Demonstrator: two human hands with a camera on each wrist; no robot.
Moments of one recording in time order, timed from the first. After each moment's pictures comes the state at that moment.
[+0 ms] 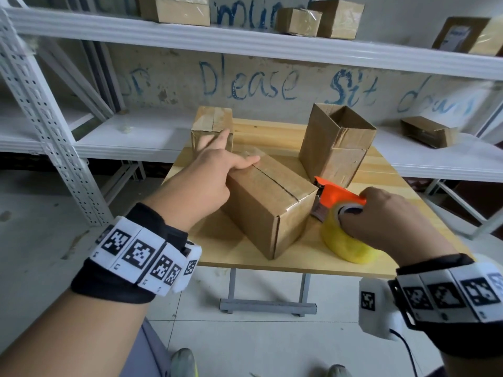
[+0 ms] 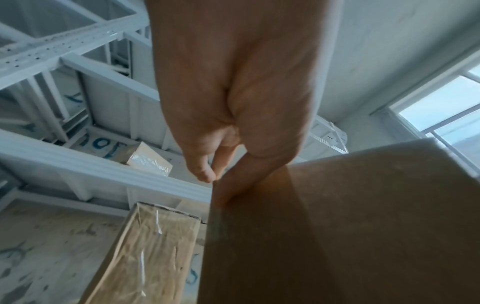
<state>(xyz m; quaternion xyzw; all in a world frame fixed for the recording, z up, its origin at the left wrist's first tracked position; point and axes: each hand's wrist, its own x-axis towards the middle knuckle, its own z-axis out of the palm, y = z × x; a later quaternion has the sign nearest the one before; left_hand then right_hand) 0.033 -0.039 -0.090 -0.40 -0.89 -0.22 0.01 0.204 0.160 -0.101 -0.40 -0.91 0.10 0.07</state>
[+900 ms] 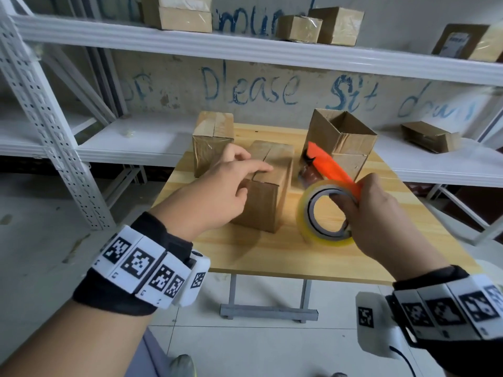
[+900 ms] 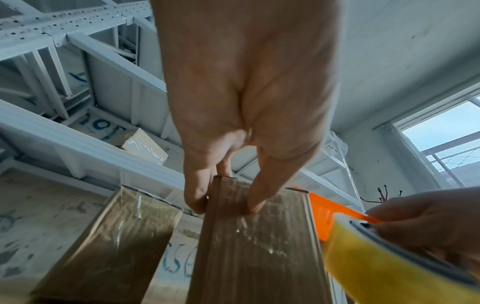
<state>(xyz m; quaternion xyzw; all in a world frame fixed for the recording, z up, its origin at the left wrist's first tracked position) 0.037 -0.040 -0.099 -0.46 -0.84 -0.29 -0.02 0.198 0.153 -0.107 -0.27 -0.91 0.22 0.22</state>
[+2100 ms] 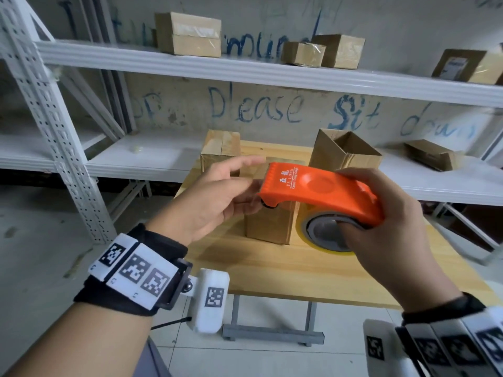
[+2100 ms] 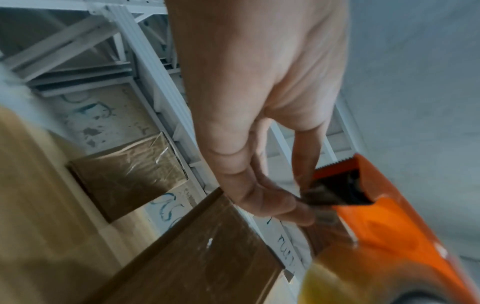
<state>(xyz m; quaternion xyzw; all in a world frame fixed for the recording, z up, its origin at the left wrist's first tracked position) 0.024 -0.040 -0.087 -0.32 -0.59 -0.69 -0.28 0.200 0.138 -0.092 -0.07 -0.87 0.27 0.40</state>
